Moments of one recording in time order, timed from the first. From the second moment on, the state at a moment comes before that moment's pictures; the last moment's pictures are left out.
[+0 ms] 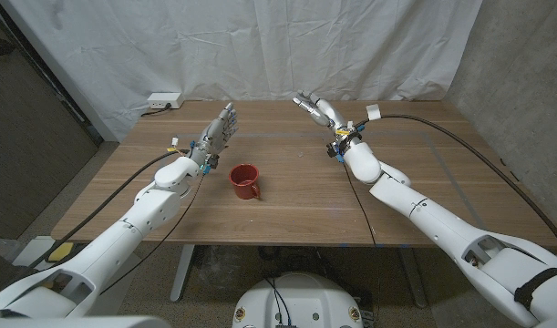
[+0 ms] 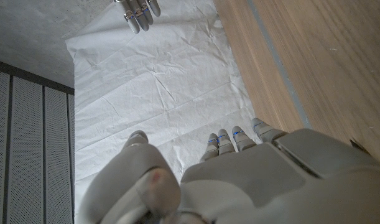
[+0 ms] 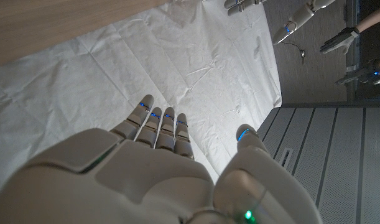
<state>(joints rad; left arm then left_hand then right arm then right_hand) 0.84 0.61 0.37 -1.43 -0.65 -0.17 -0.07 0.32 -0.02 0.12 0.09 0.30 -0.07 0.04 0.20 0.18 -0.07 -0.01 0.21 0.18 -0.09 0.00 0.19 0.18 -0.10 -0.04 0.21 0.18 -0.63 -0.44 -0.66 -1.33 -0.18 0.38 -0.28 0.17 -0.02 0.32 -0.07 0.26 0.20 0.04 0.20 0.19 0.18 0.05 0.22 0.18 0.12 0.01 0.20 0.19 0.10 -0.04 0.50 0.17</state>
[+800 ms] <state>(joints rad) 0.83 0.62 0.39 -1.41 -0.64 -0.18 -0.11 0.39 -0.08 0.09 0.04 0.30 -0.13 0.08 0.18 0.18 -0.10 0.03 0.20 0.18 -0.13 0.03 0.18 0.18 -0.12 -0.04 0.20 0.18 -0.60 -0.44 -0.70 -1.30 -0.23 0.34 -0.31 0.18 -0.02 0.32 -0.07 0.26 0.20 0.04 0.20 0.19 0.18 0.05 0.22 0.18 0.12 0.02 0.20 0.19 0.10 -0.04 0.49 0.17</state>
